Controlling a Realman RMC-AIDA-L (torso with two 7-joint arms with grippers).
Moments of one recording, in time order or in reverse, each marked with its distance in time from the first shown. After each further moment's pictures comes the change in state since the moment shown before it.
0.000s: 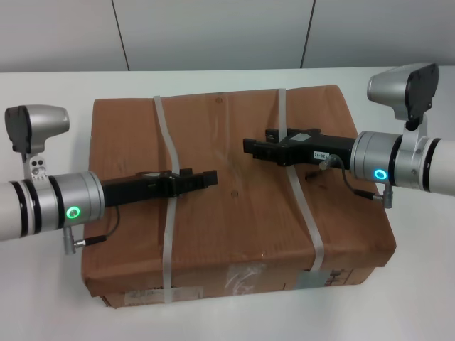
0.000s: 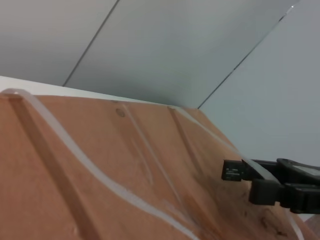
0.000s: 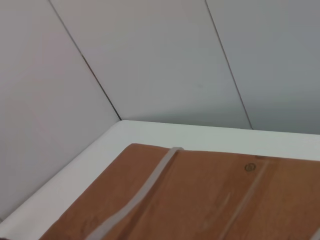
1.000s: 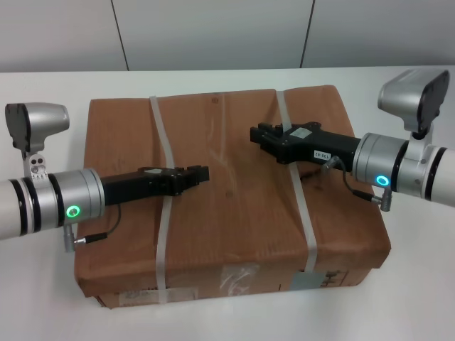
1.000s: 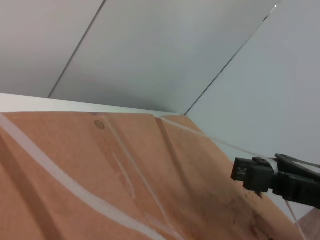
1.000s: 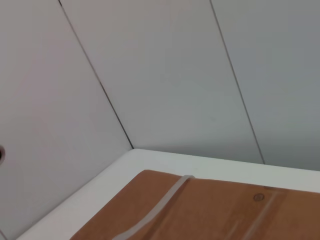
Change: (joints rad) left arm 0.006 -0.001 -0.005 0.014 -0.010 0.021 0.046; right arm -0.024 0.000 0.002 0.051 0.146 -0.067 -0.195
